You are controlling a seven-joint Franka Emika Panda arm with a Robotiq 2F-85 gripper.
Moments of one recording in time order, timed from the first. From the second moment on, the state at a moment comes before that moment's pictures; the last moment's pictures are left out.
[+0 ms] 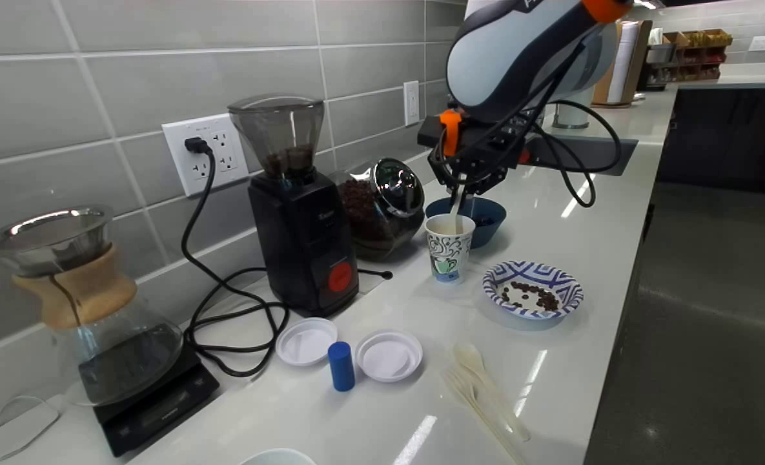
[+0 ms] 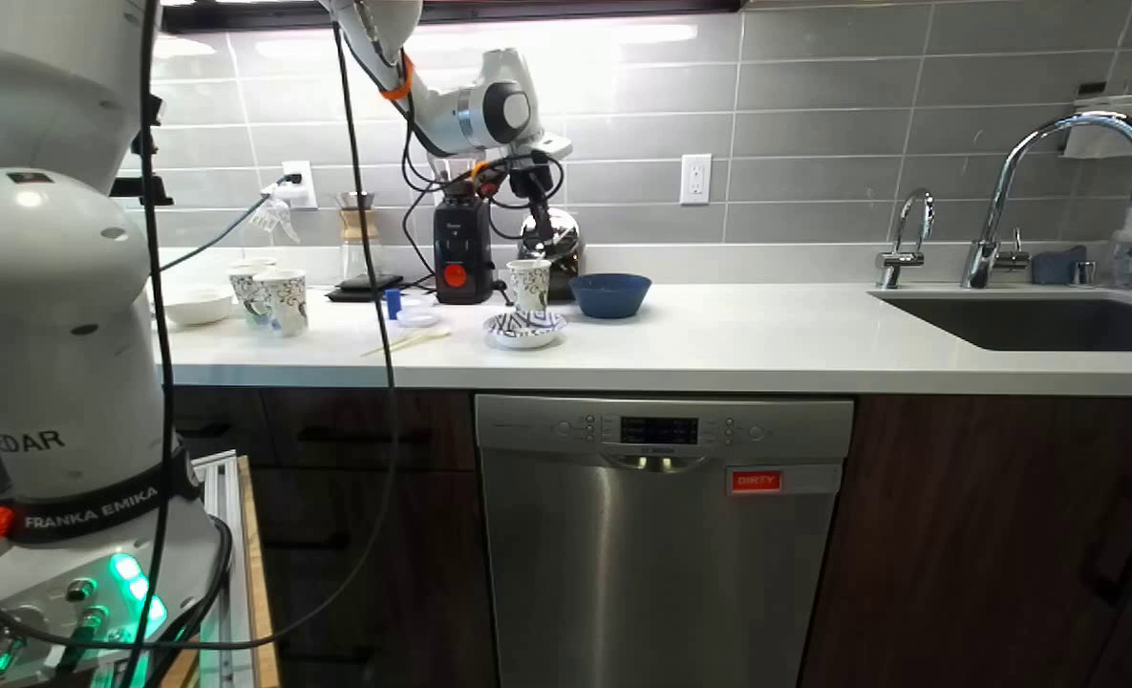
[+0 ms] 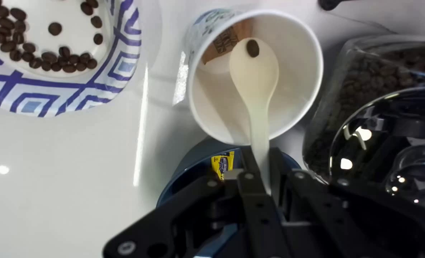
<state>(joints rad) 0.39 0.37 0.05 -1.75 -0.16 2.46 0.97</state>
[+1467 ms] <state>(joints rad) 0.37 0.06 0.03 -2.13 -0.52 2.80 1.01</state>
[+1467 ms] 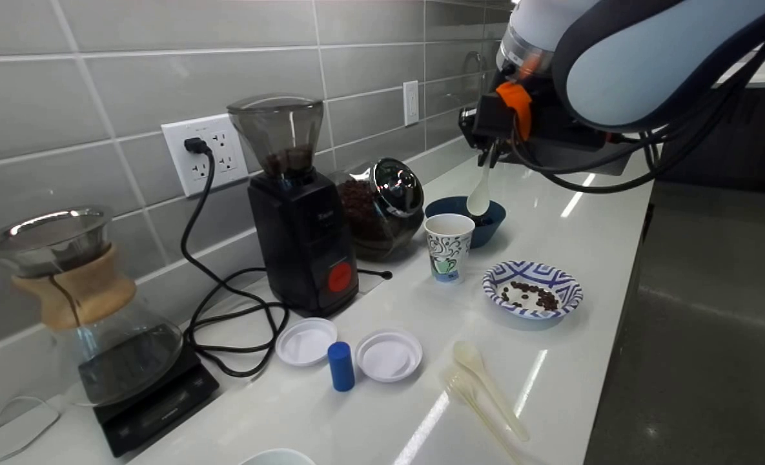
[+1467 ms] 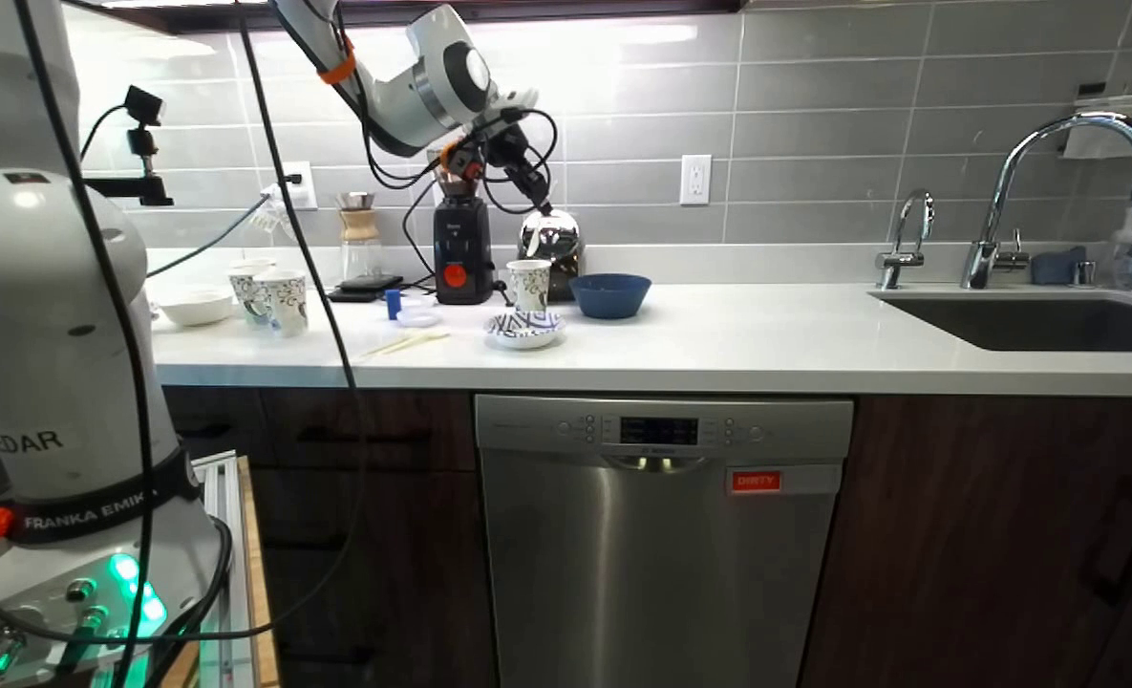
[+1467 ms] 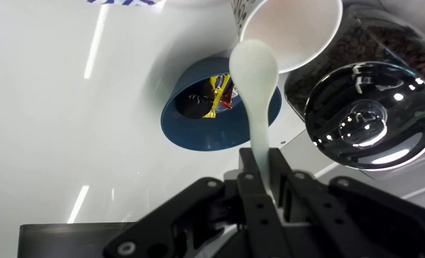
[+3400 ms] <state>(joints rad) 0.14 0.39 0.06 -1.81 0.16 2.07 0.81</state>
